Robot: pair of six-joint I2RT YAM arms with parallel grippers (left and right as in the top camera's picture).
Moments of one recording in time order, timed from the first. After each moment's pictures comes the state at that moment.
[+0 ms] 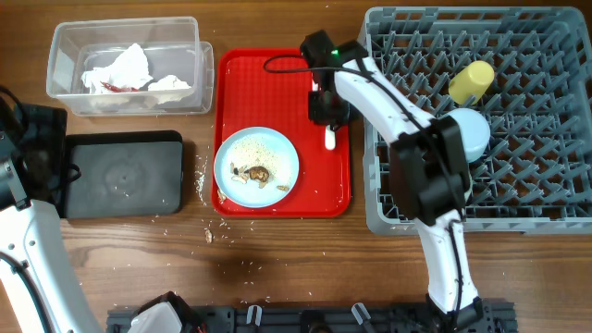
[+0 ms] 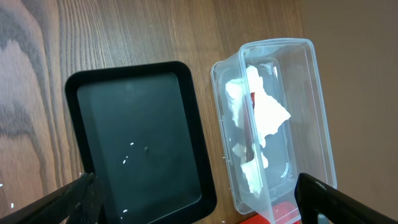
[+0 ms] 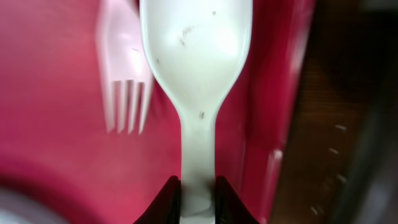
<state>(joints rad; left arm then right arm) 0.49 1.25 1.36 -1.01 -0.12 -0.96 0.46 2.31 1.97 -1.15 0.03 0.45</state>
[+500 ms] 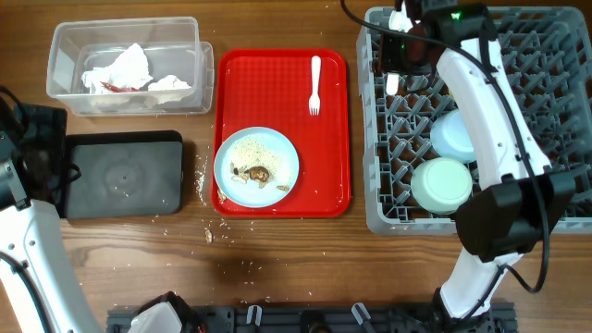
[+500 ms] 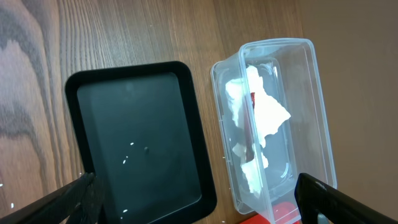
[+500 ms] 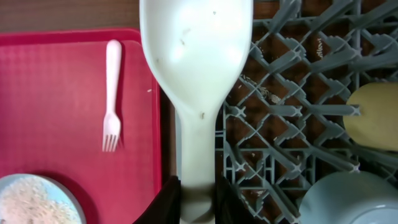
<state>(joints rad) 0.49 1.25 1.36 -1.01 -0.12 -0.96 0.21 1.98 1.98 -1.14 0.03 0.22</state>
